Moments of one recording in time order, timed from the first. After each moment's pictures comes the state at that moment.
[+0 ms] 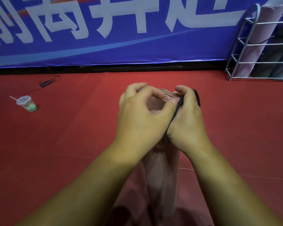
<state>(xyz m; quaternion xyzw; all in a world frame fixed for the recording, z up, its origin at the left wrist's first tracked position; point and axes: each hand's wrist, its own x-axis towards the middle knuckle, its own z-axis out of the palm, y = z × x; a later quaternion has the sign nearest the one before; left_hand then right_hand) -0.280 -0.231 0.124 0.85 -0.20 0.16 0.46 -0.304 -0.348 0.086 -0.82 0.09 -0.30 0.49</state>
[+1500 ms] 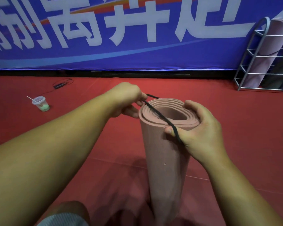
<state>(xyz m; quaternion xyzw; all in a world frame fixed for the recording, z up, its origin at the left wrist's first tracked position) -0.206 -0.208 0.175 0.89 -0.07 -0.19 0.41 -0.326 -0.373 0.084 -0.81 0.07 -0.31 0.50</state>
